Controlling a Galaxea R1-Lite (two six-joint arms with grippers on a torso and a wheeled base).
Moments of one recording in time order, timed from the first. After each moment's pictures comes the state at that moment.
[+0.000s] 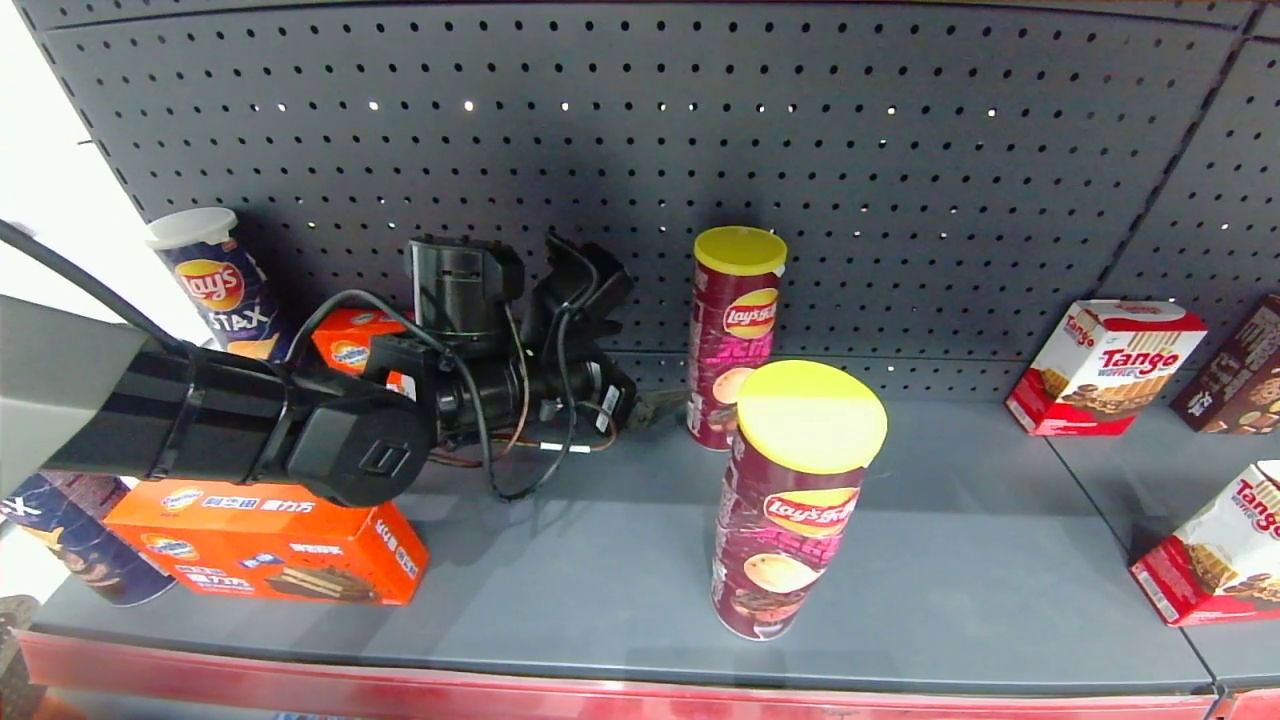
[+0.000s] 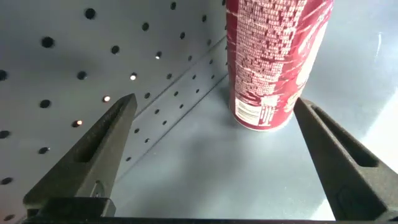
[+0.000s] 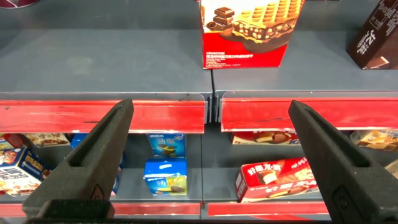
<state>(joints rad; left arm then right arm) -0.47 1.96 -1.22 -0.53 -0.28 0.32 0.00 0.00 0.00 0.00 -0.06 0.00</state>
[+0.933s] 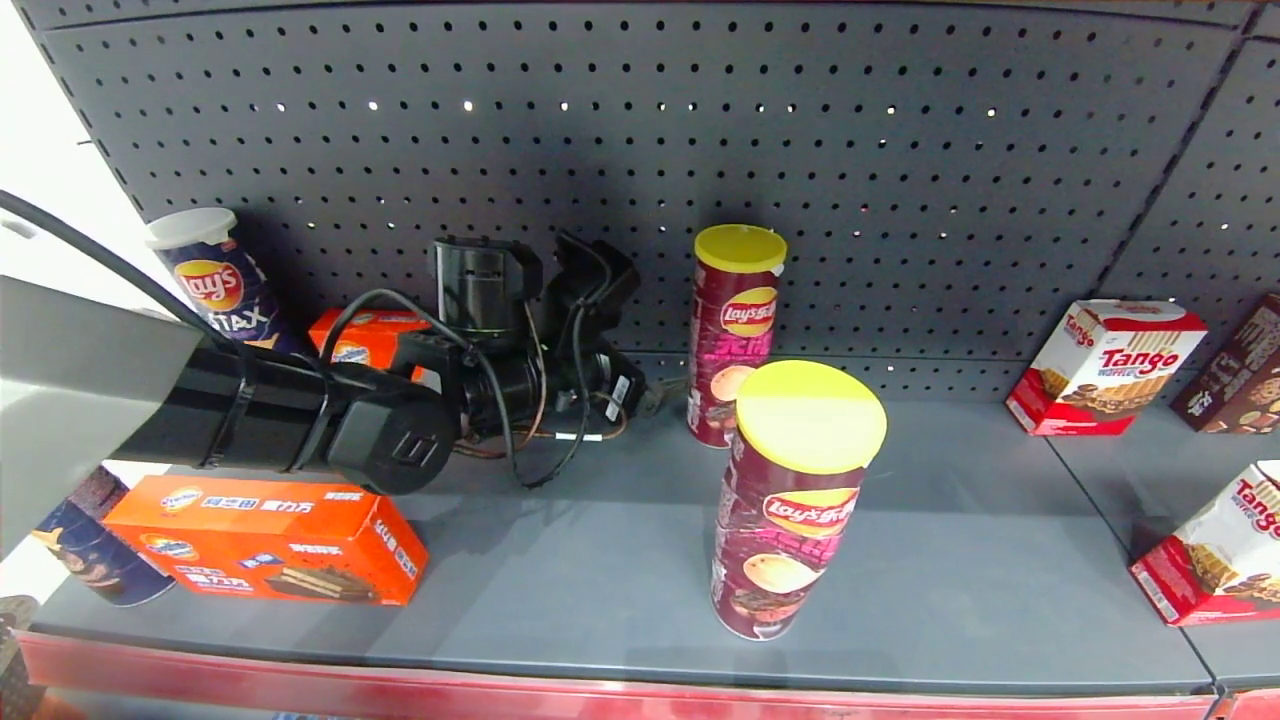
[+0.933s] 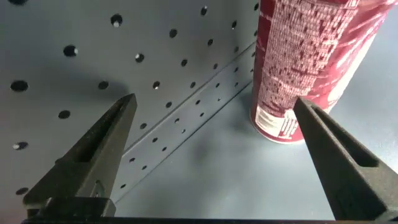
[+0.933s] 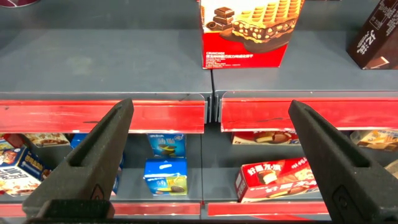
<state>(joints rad) -0.47 2.02 -1.27 -0.53 -0.20 0.31 0.00 0.00 0.00 0.00 -0.06 0.00</state>
